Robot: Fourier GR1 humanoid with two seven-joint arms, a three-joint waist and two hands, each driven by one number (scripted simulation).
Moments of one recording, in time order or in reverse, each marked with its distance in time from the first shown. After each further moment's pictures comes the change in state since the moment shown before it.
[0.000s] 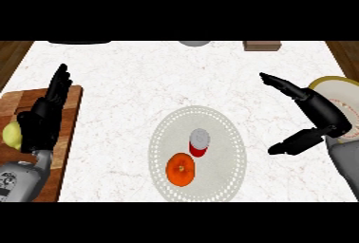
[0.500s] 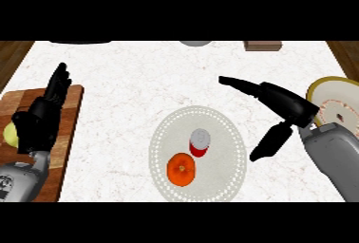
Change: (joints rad) left arm 0.008 -0.008 0.016 -0.043 -0.021 -0.022 0.039; right arm -0.161 0.031 0.168 -0.138 0.131 0.112 0.377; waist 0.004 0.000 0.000
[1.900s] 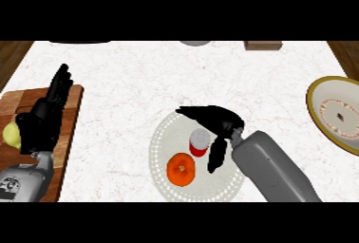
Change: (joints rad) left arm 0.021 -0.130 0.120 -0.009 -0.133 -0.121 0.014; right arm -0.047 0.360 0.108 0.264 0.432 0.094 0.153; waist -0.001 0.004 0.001
